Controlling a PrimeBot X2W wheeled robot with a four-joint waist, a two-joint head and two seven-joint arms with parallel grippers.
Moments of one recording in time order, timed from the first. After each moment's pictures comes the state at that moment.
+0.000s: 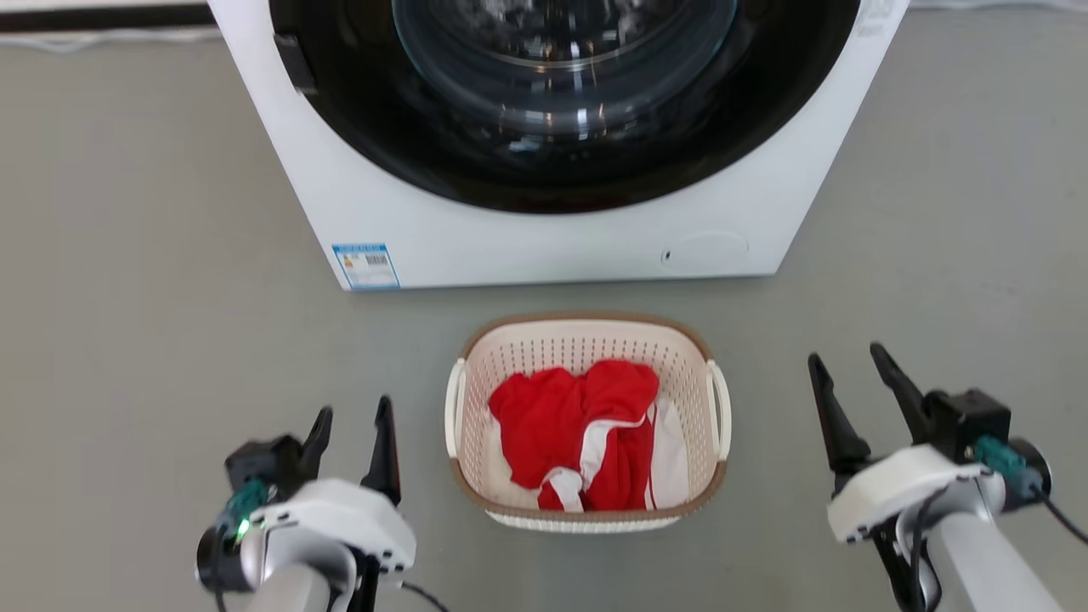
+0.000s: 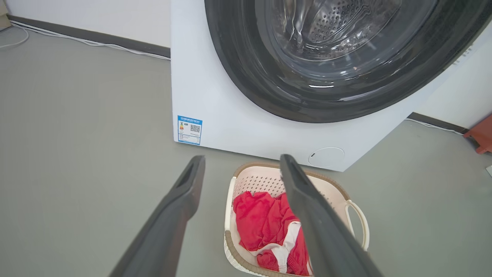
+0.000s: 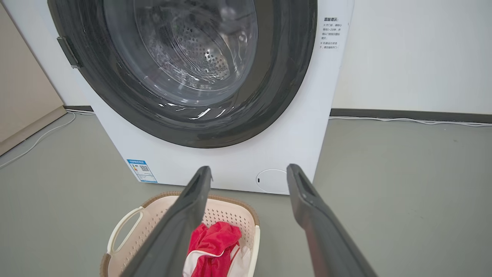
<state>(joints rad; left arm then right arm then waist) -0.26 0.08 -0.22 0.54 -0.47 0.09 -0.26 -0.31 -0.17 0.08 0.55 0.18 0.12 -0.25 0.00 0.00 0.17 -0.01</state>
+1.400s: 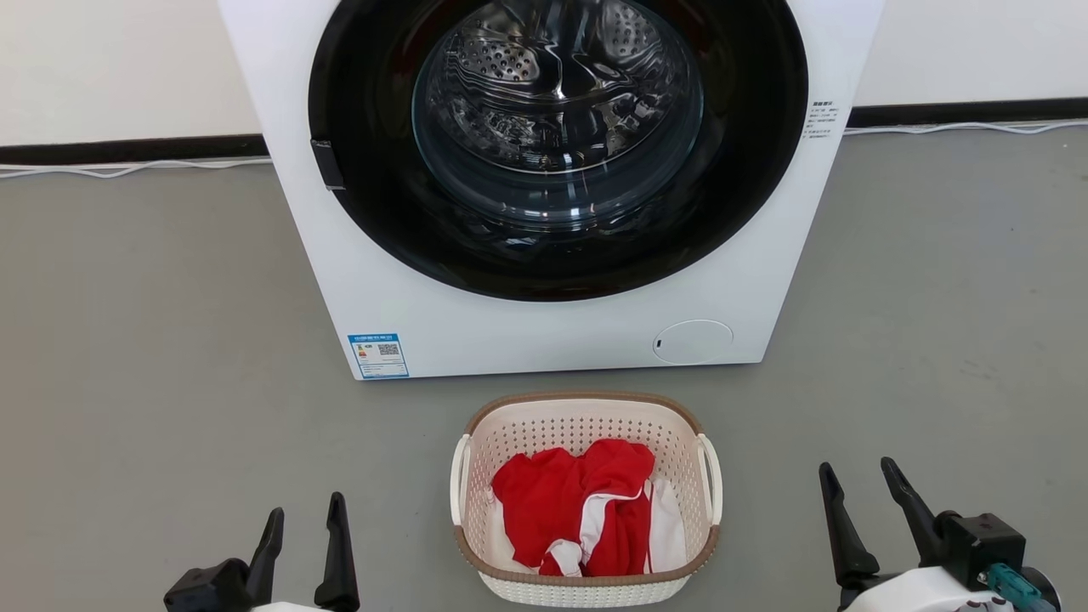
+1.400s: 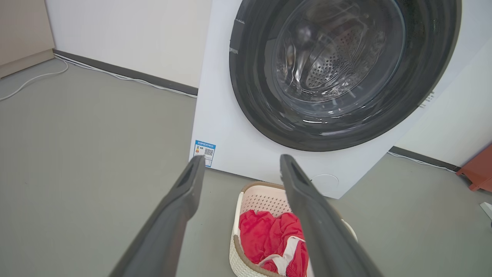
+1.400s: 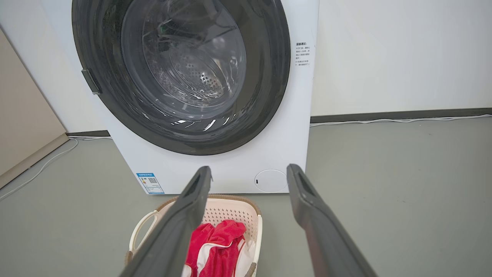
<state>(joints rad) 0.07 0.05 -0.05 0.26 -0.38 0.04 -0.26 0.00 -0.09 -0.03 0.34 0.13 0.12 -0.22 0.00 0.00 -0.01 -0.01</state>
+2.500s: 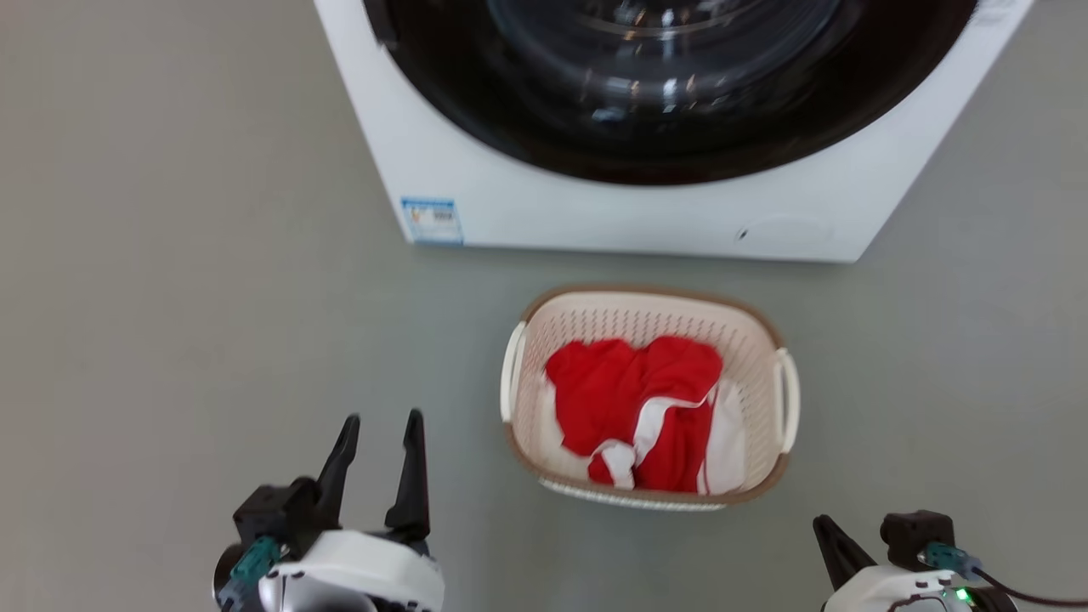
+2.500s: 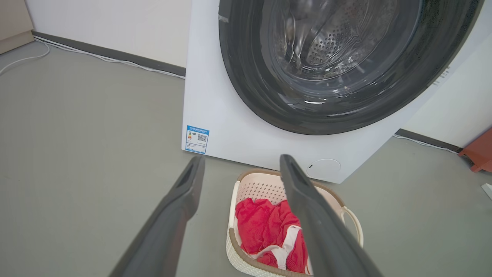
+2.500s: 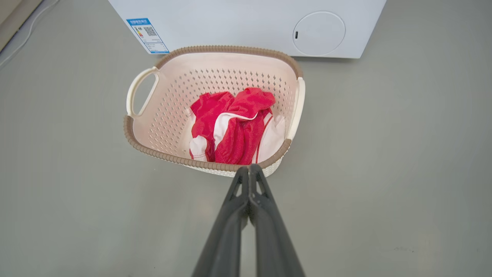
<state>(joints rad) -0.04 0.05 -0.21 0.20 -0.39 0.06 -0.26 -0.13 -0.13 0.09 0.67 0.20 0.12 -0.11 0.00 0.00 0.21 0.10</state>
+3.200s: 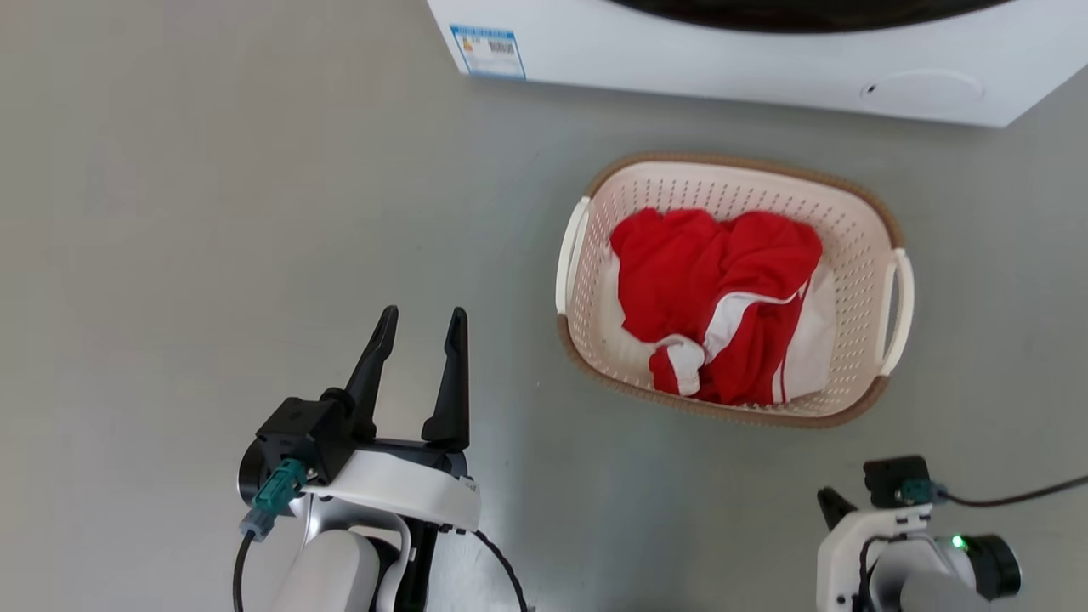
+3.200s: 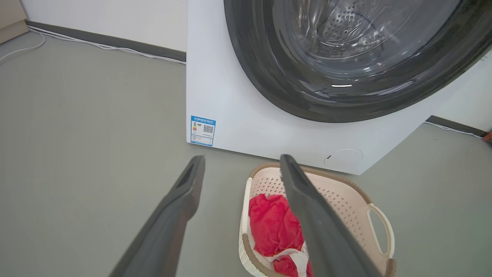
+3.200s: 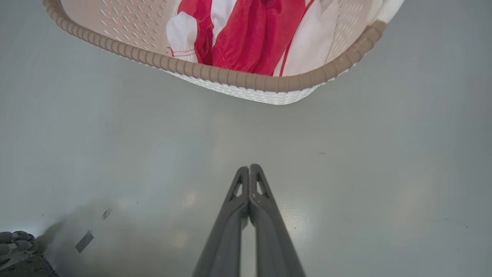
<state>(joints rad) -0.20 0.04 -0.29 0.12 -0.37 0.07 -0.26 -0.45 -0.13 0.17 1.16 0.17 0.12 -0.14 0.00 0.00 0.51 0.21</state>
